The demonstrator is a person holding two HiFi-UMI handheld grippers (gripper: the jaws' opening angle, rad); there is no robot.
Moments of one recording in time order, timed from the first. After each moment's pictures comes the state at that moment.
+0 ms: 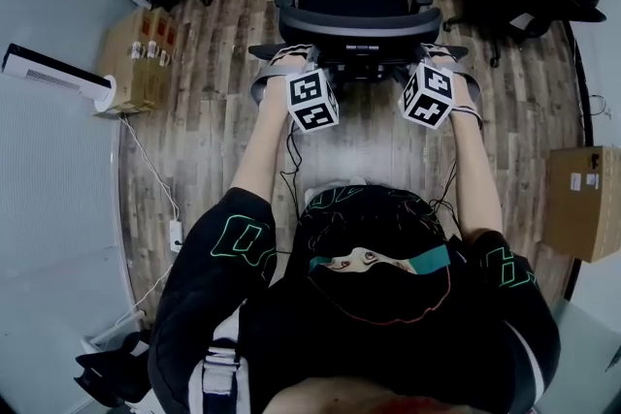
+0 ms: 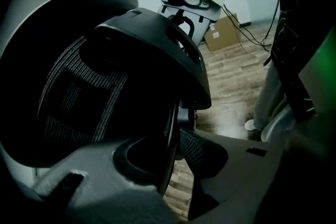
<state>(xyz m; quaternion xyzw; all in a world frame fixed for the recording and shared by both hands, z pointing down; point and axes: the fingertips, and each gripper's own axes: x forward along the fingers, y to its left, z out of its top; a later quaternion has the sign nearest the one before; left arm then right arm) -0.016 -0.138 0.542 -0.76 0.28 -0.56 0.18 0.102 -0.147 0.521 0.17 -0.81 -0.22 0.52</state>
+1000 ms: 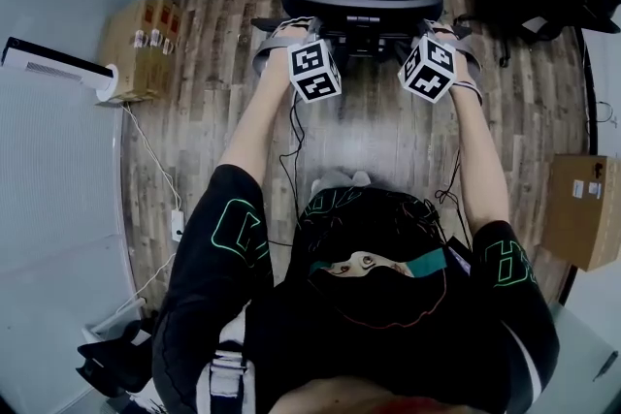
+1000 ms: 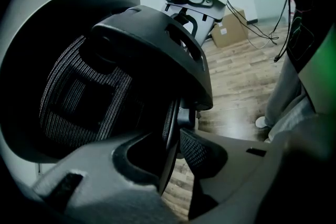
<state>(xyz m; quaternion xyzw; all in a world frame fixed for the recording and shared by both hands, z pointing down) -0.044 -0.209 0.545 -0.75 0.31 -0.55 0.18 0.074 -0.217 0.522 0.19 -0.82 -0.20 0.50</state>
